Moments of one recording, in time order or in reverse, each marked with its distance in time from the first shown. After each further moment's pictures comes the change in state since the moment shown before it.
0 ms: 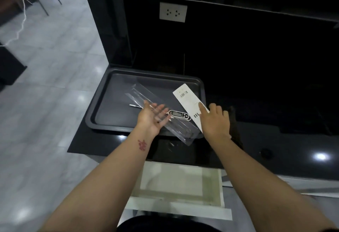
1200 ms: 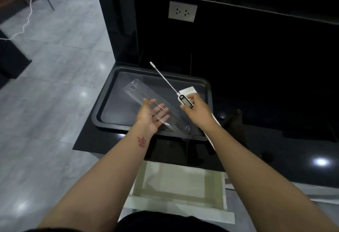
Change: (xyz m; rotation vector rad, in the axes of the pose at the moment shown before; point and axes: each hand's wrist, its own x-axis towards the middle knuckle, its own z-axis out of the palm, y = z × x) left_hand 0.010 0.017 -0.019 0.042 0.006 0.027; right_hand 0.029 -0.057 -0.040 0.989 -0.111 0.048
